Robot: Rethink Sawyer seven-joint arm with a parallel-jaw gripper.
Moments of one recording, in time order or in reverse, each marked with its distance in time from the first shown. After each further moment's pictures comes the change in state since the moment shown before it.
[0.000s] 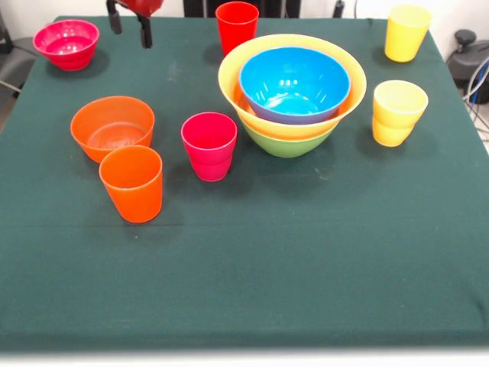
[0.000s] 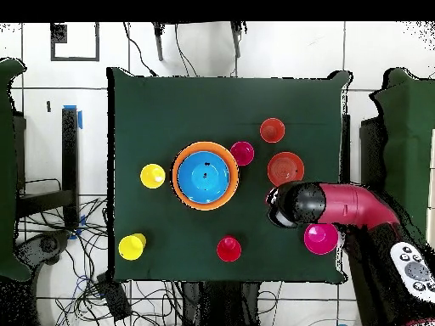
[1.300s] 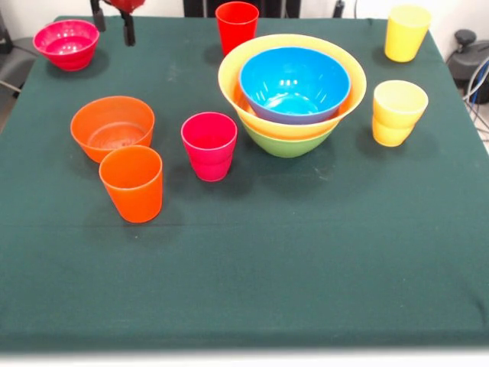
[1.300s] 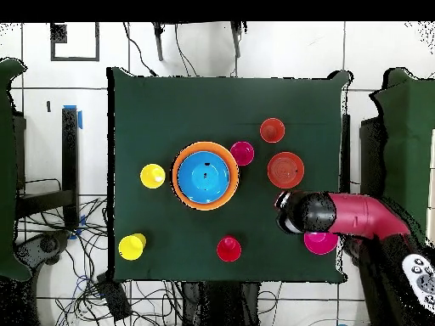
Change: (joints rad) arm -0.057 -0.020 0.001 0.039 -0.039 -0.069 0.000
